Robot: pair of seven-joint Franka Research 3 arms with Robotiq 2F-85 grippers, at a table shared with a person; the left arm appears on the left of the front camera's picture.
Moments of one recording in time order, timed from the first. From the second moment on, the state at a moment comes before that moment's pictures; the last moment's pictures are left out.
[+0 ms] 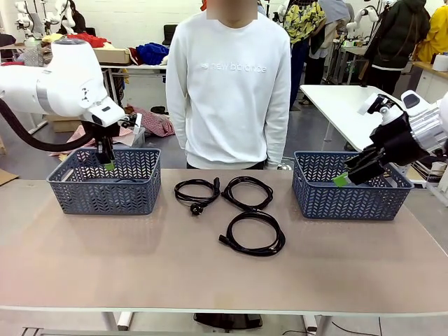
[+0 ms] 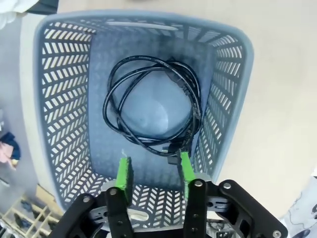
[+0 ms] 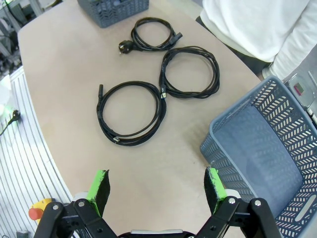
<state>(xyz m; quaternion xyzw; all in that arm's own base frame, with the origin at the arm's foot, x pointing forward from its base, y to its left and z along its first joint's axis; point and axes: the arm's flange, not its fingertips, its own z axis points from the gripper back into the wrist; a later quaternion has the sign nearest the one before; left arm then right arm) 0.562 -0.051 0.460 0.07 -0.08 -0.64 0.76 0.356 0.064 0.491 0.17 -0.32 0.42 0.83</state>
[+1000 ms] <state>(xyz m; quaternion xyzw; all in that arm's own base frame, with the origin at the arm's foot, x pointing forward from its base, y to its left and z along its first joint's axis) 0.560 -0.048 0.474 0.02 -0.07 -0.65 0.76 0.356 0.064 0.491 0.17 -0.32 0.42 0.83</state>
